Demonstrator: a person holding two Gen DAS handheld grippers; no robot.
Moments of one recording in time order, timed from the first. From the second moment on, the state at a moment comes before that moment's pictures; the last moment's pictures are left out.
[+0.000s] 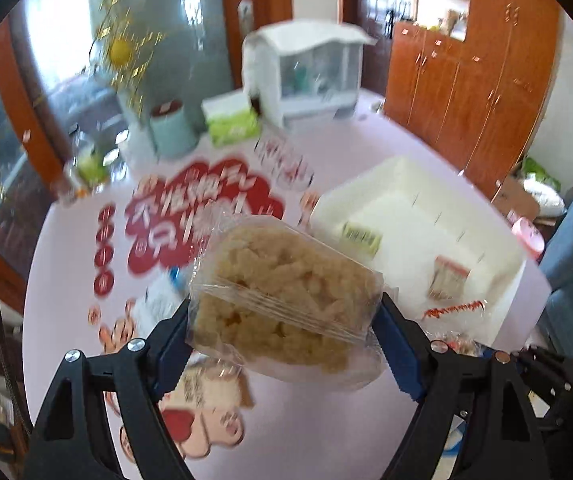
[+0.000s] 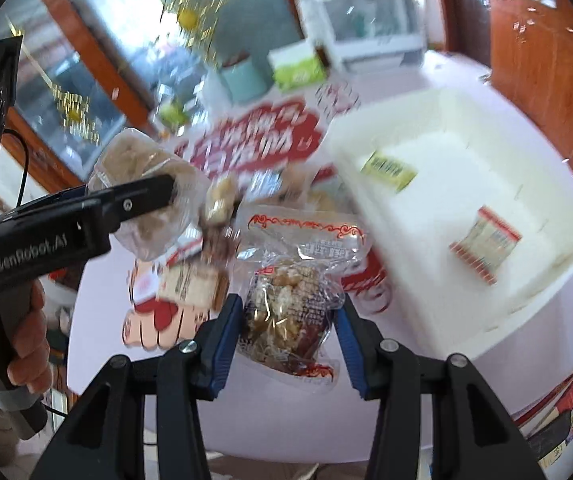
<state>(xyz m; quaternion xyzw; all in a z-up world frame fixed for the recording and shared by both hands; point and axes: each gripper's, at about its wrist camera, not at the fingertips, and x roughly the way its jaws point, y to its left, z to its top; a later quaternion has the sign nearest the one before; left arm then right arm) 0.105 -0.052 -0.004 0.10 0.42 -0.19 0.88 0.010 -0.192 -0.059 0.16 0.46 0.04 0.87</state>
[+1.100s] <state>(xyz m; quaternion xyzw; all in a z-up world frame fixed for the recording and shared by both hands) 0.132 -0.229 -0.004 0.19 0.37 -0.20 0.89 0.025 -0.335 -0.053 0.19 0.40 -0.09 0.89</state>
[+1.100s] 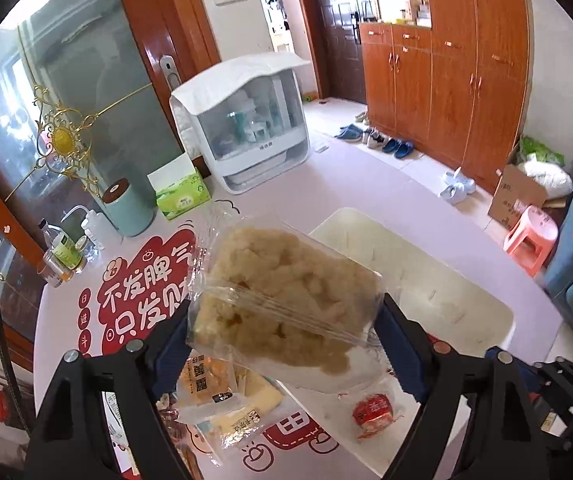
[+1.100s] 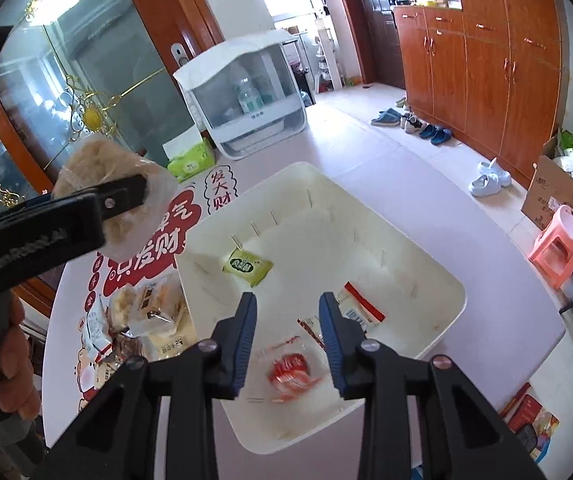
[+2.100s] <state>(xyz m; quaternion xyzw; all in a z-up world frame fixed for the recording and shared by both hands) 0.139 -0.227 -0.050 0.23 0.40 -0.16 0.87 0.028 -0.344 -0.085 0.21 0.45 -0.10 0.86</state>
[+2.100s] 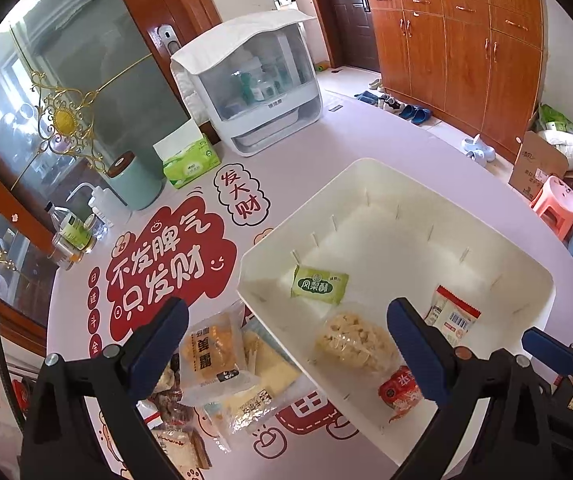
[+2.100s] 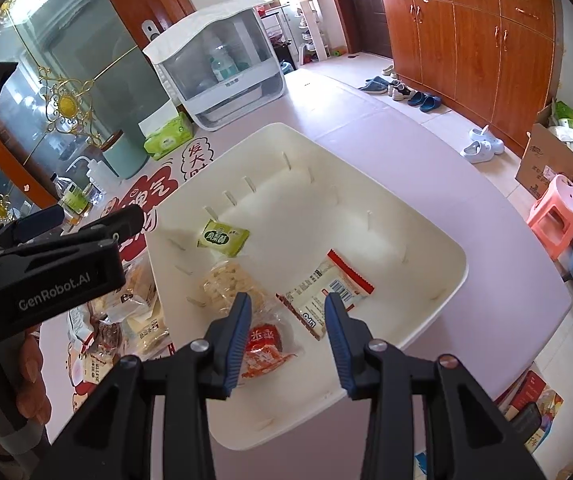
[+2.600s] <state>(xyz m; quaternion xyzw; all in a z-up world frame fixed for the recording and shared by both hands) 0.130 -0.194 -0.046 0.22 0.40 -0.15 0.88 0.028 -0.319 -0.081 0.21 0.45 -0.10 0.87</state>
